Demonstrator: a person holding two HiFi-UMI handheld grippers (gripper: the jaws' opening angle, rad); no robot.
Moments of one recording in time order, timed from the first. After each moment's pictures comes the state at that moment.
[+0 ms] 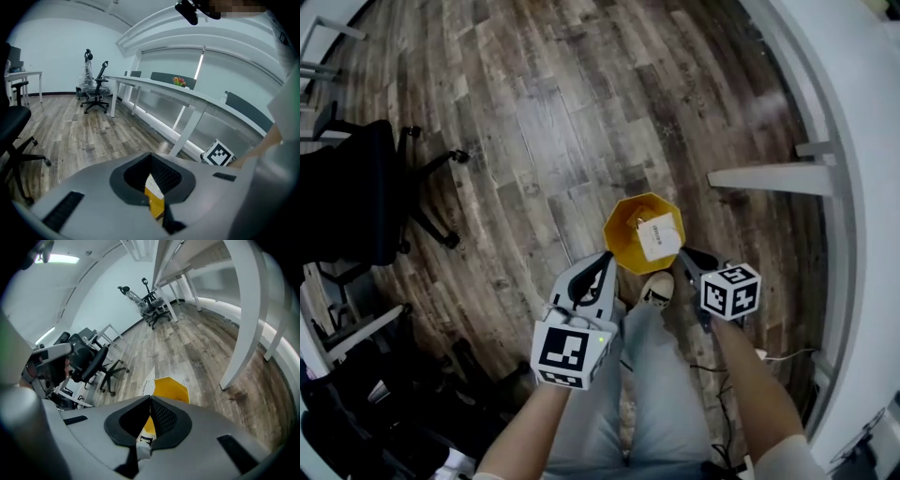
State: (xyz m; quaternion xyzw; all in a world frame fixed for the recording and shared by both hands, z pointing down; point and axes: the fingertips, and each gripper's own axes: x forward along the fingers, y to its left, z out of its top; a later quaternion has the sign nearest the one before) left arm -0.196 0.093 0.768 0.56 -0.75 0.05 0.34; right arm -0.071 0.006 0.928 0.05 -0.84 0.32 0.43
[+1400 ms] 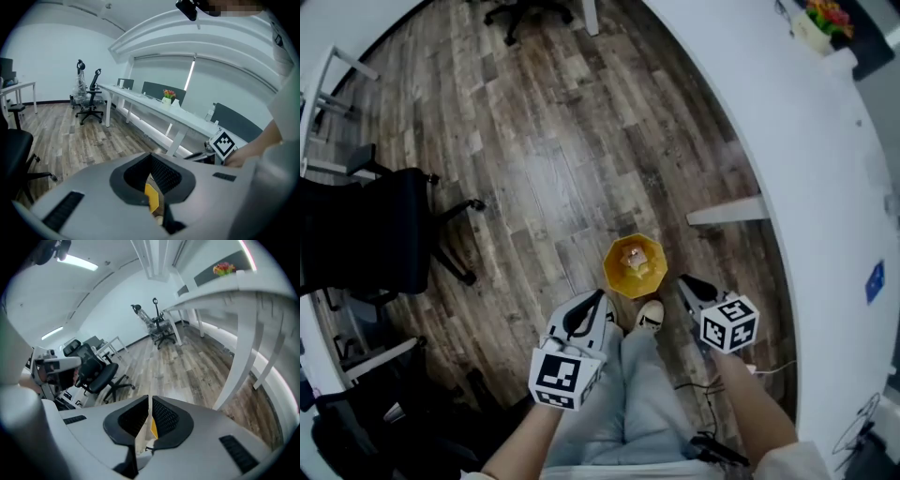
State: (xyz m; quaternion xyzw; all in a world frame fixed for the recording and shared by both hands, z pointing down) left arm -0.198 0.109 0.625 0.59 -0.74 0.06 0.33; right arm -0.081 -0.008 0.741 0.06 -0.89 0.28 0.37
